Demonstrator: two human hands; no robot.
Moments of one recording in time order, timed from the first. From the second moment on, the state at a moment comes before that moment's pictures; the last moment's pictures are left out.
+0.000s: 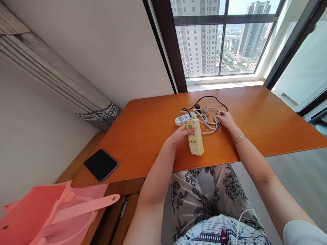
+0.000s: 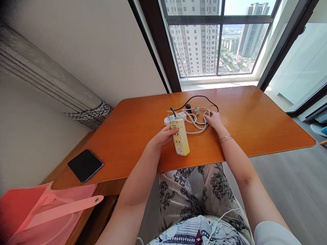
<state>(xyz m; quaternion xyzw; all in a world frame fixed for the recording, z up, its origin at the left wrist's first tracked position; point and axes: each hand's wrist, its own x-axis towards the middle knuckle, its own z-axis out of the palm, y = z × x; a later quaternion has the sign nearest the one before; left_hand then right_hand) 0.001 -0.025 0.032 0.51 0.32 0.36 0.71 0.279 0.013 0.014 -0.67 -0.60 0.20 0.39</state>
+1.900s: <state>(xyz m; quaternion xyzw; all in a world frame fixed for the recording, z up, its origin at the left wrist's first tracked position) 0.047 -0.037 0.054 0.53 0.13 0.38 0.74 0.256 -0.011 0.041 -0.55 -0.70 0.00 0.44</state>
